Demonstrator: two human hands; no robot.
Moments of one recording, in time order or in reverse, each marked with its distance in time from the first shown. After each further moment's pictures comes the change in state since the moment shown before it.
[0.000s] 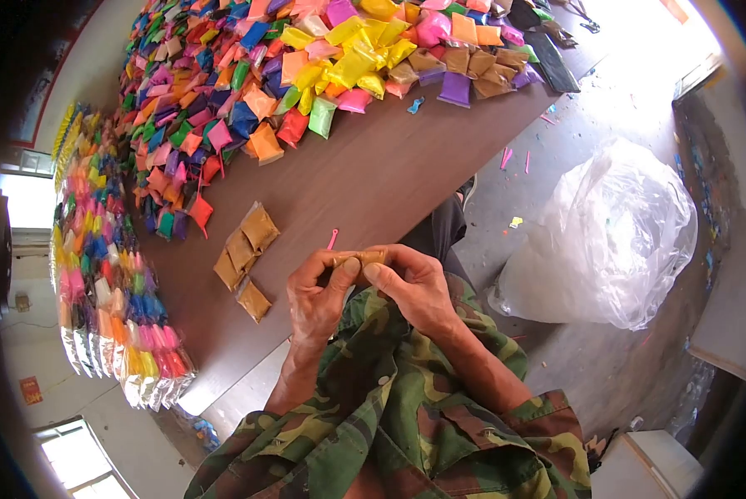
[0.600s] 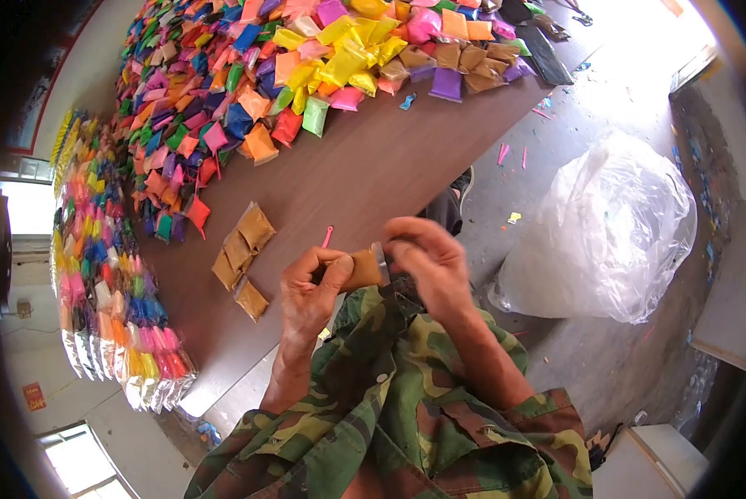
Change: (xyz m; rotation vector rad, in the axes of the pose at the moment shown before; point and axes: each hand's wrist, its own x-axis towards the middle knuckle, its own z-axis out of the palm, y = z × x) left_hand 0.000 0.001 -0.002 0.020 -0.005 -0.087; right_hand 0.001 -0.013 -0.014 0.085 0.235 -0.095
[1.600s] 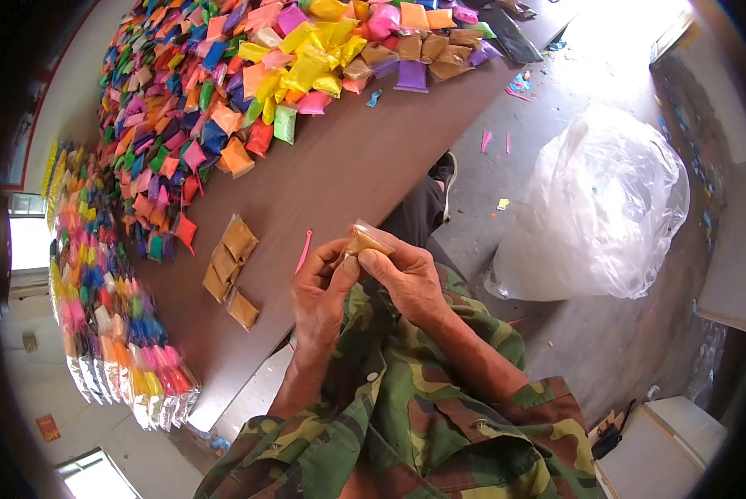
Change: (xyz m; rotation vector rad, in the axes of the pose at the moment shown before) left_hand -0.006 0.001 0.047 -0.279 0.037 -0.034; right_hand -0.012 0.026 -0.010 0.075 -0.211 -0.029
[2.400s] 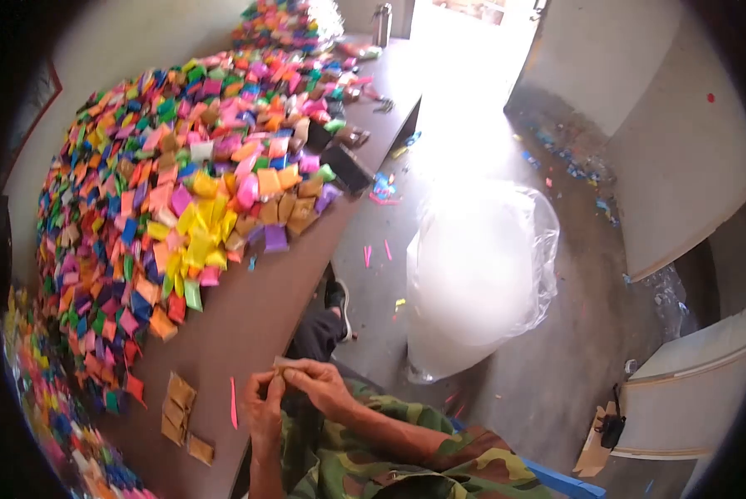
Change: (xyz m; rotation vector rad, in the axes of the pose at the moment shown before) left_hand 0.020 -0.018 0.010 0.326 -0.073 0.034; right_hand 0.002 0.011 -0.024 0.086 0.113 -0.074
